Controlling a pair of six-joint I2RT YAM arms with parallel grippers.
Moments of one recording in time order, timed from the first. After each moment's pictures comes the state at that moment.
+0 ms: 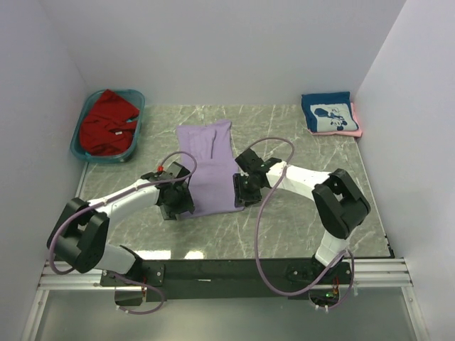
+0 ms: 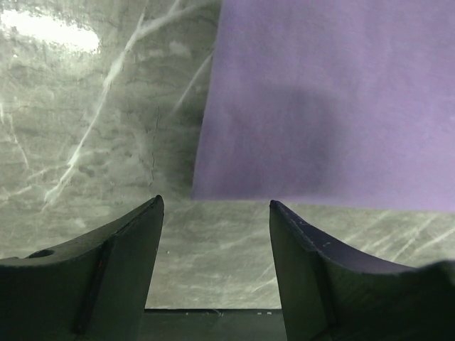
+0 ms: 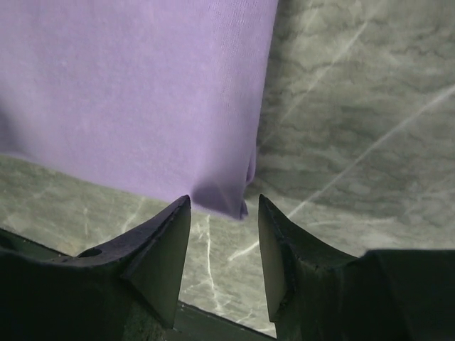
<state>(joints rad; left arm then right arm) -0.55 1.39 0.78 -0.65 -0.06 -0.90 0.68 1.73 1.08 -0.56 -0.14 0.59</state>
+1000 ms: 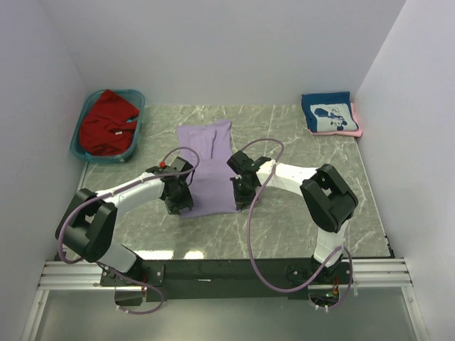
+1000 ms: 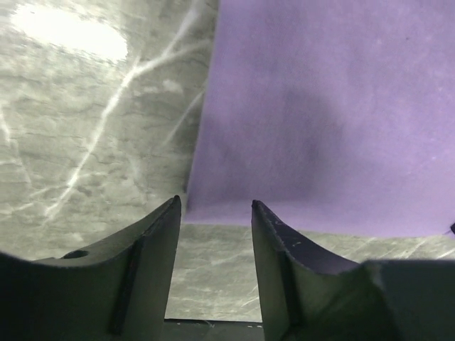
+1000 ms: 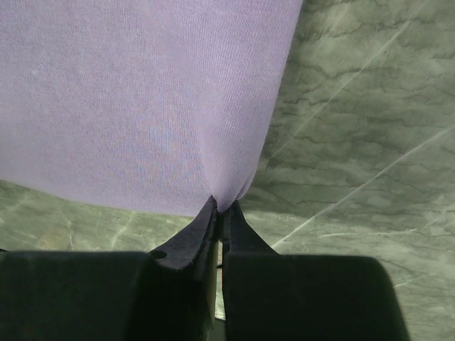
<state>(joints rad) -0.54 1.49 0.86 -0.67 -0.09 -0.91 0.72 1.85 1.17 -0.64 -0.10 0.59</state>
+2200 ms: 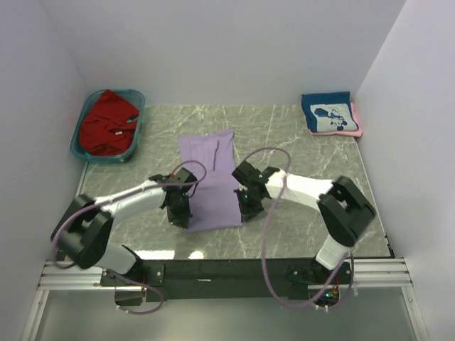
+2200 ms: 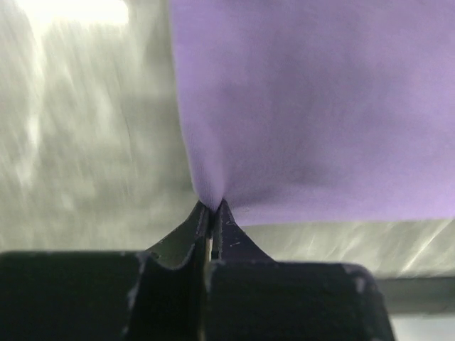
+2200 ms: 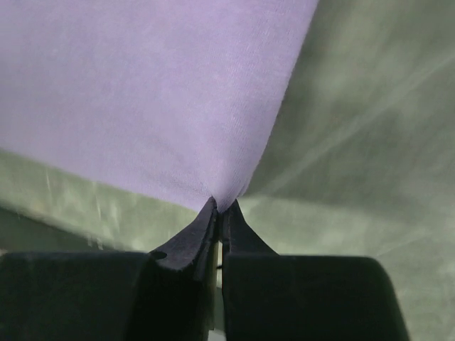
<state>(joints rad) -0.60 1.48 0.81 -0.72 0.01 -0.81 0.76 1.72 1.06 -0.66 -0.14 0.56</state>
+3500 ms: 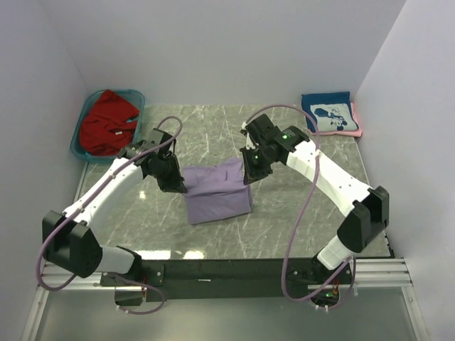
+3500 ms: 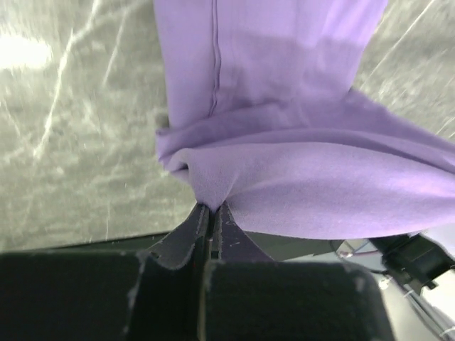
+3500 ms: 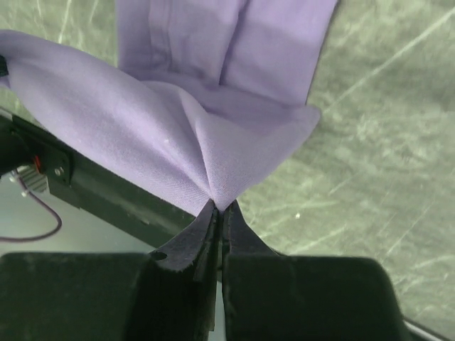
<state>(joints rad) -0.42 1.34 1.17 -0.98 0.18 -0.74 0.65 1.56 1.51 -1.07 -0.17 0.40</state>
